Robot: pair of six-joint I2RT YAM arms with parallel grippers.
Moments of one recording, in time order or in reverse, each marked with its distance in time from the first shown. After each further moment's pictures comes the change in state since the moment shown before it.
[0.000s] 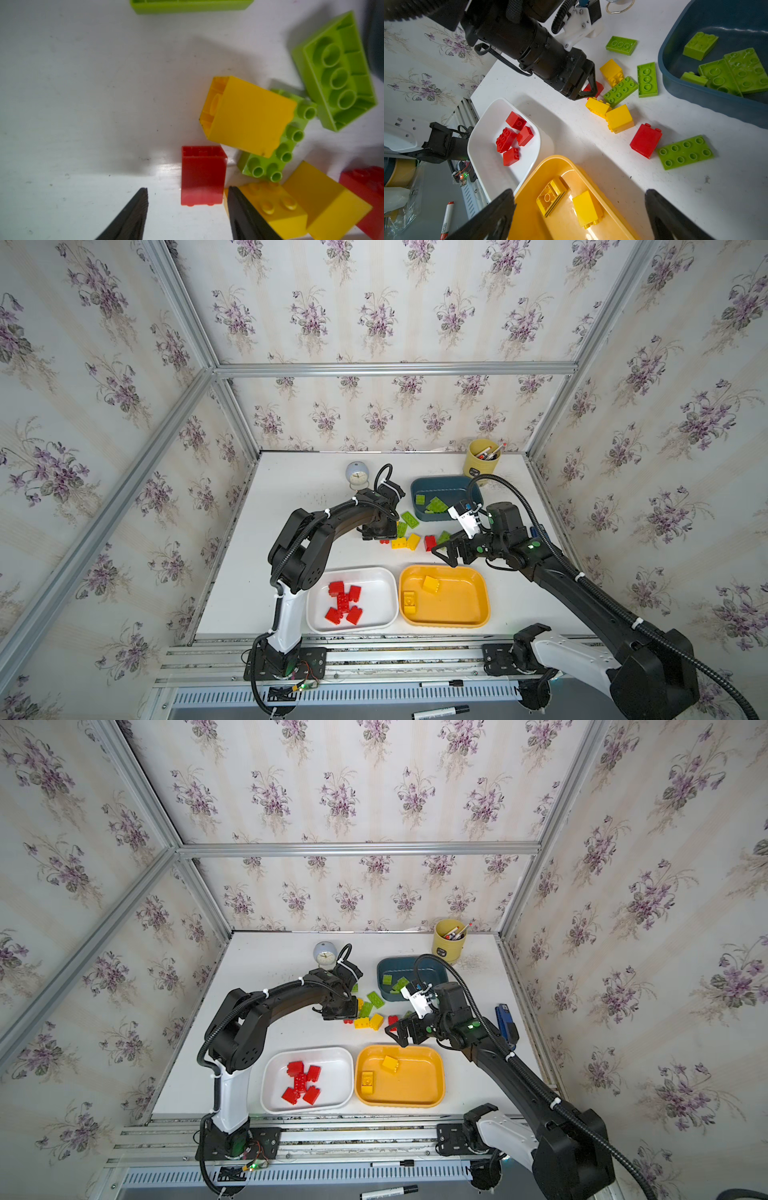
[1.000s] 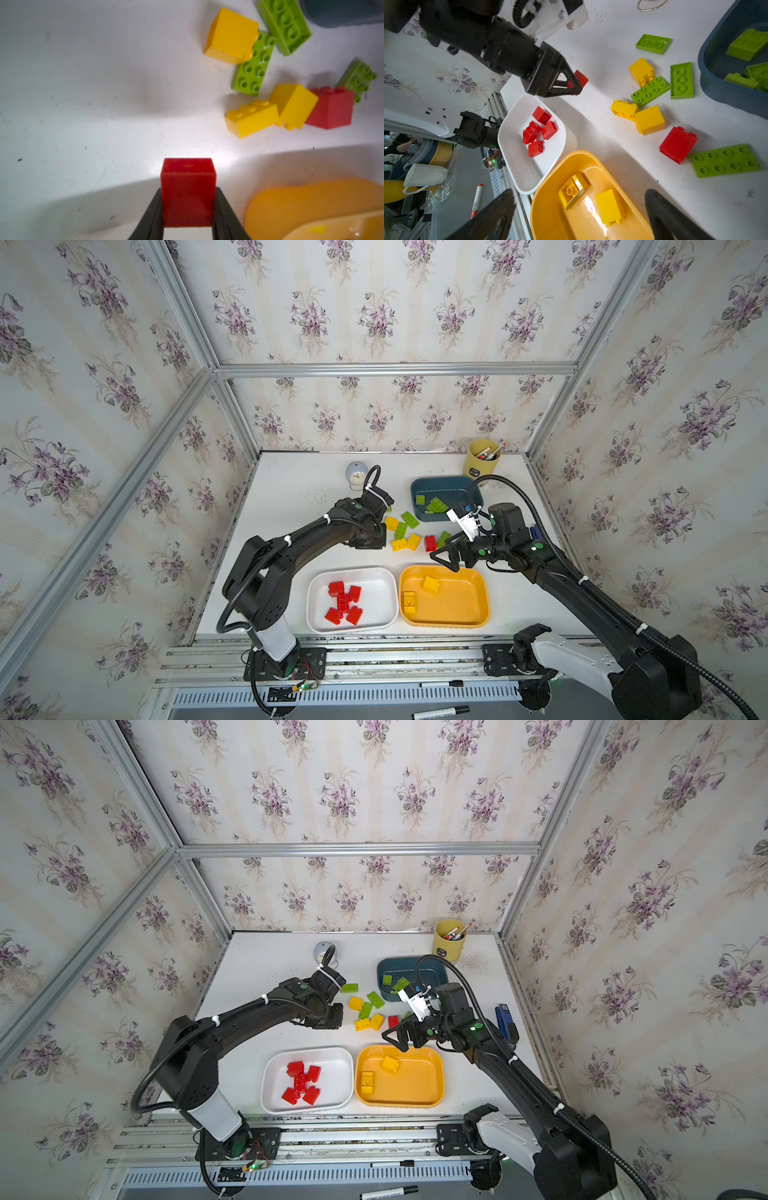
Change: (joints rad) left arm -0.045 -0.439 -0.308 -0.040 0.022 0.008; right arm 0.000 -0.024 0.000 -0.018 -0.148 -0.006
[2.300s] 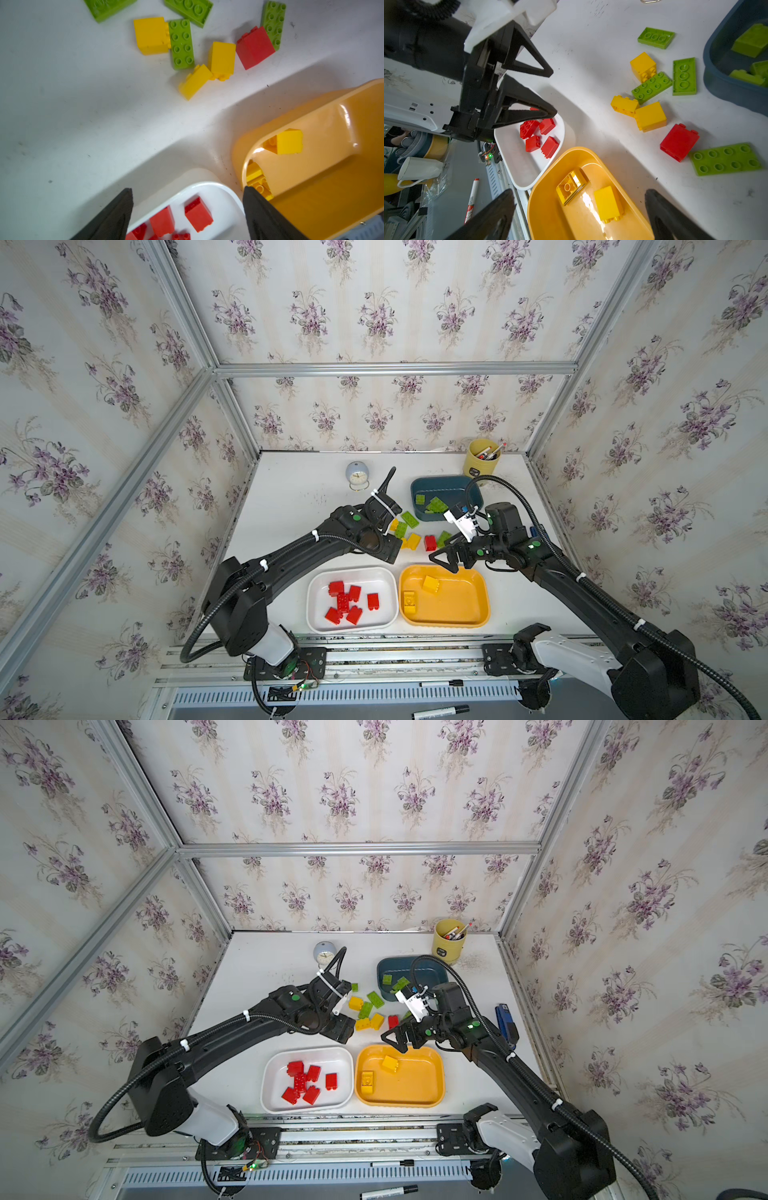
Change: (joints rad) left arm -0.086 -0.035 0.118 -0.039 -0.043 0.380; right arm 0.016 0.015 0.018 -0.026 0.053 -0.035
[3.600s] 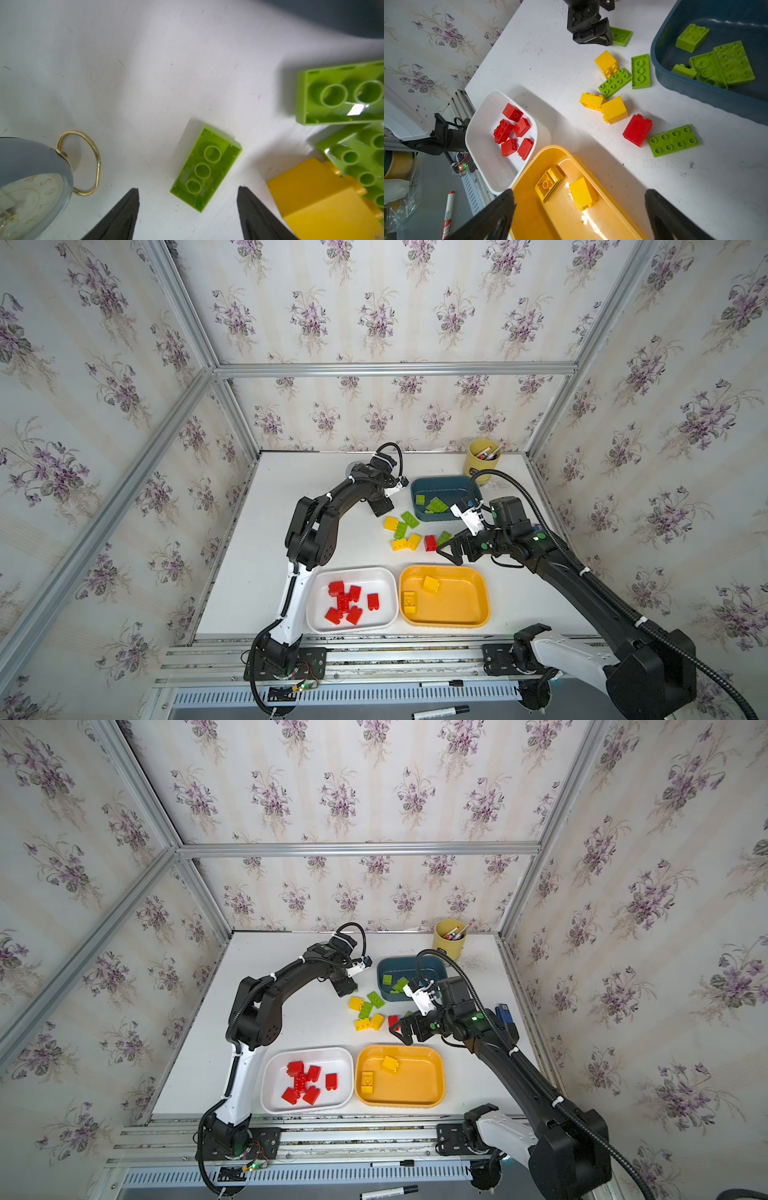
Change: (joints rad) left arm 0.277 0.744 0.653 0.038 0.001 0.851; right arm -0.054 0.039 0.082 -0.126 0.094 -0.034
